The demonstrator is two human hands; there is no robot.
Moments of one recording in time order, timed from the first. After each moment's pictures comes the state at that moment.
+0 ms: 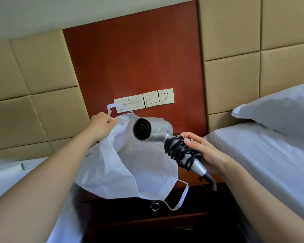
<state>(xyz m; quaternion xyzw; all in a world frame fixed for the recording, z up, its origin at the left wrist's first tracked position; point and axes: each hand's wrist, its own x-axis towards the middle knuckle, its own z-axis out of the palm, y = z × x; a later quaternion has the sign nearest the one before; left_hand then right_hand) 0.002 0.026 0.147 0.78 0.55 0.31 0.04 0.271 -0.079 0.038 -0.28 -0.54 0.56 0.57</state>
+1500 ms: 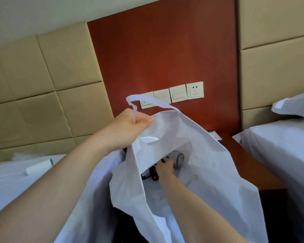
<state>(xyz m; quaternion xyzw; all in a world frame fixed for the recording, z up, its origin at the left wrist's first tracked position) -0.045 -0.028 0.162 0.86 0.41 0.28 0.15 0.055 0.106 -0.040 -0.60 -0.26 0.45 0.61</state>
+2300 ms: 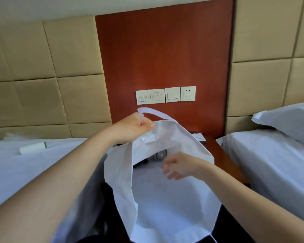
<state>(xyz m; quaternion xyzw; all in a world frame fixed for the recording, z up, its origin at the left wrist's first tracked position) -0.034 -0.044 0.147 0.87 0.40 0.22 0.17 0.147 -0.055 0.041 -0.62 -0.65 0.38 0.23</state>
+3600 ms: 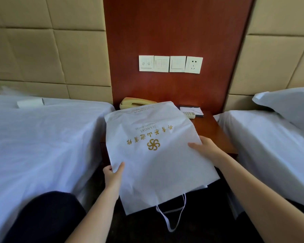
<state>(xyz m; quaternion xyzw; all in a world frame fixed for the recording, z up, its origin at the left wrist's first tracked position) -0.062 -0.041 -0.150 0.30 0.64 0.53 0.47 0.220 -0.068 -0.037 -0.68 -0.50 0.36 0.40</state>
